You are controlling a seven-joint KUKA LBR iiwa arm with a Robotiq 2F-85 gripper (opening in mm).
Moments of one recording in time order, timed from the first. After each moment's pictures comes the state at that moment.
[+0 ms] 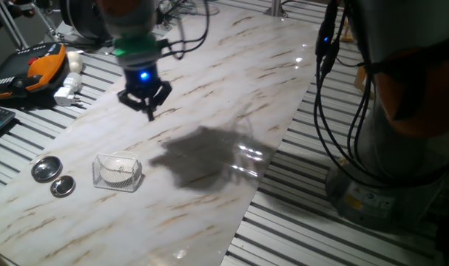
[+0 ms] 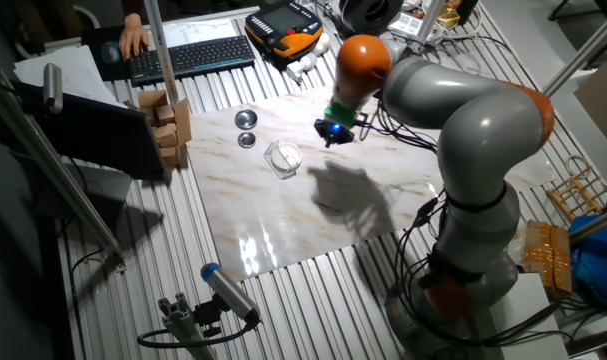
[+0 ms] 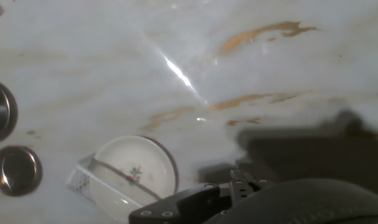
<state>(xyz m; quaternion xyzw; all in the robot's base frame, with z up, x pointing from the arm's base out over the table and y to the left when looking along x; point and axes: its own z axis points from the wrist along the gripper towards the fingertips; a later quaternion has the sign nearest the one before) 0.550 0.128 0.145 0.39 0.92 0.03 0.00</state>
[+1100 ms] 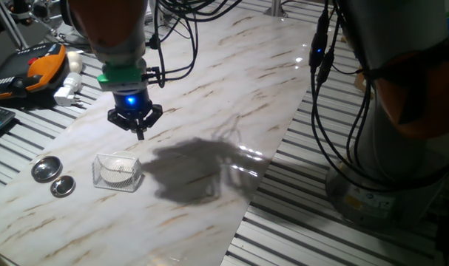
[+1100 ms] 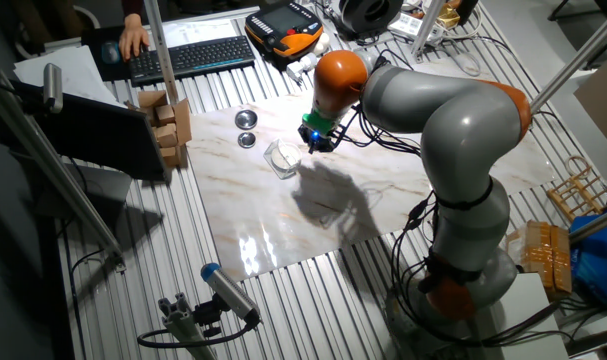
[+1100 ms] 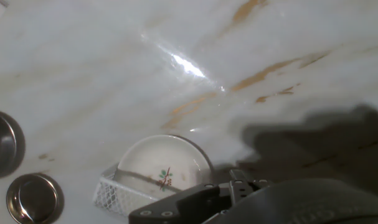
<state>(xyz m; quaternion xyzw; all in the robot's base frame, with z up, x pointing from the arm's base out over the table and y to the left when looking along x) 0.554 0.159 0.110 0.45 0.89 0.04 0.01</state>
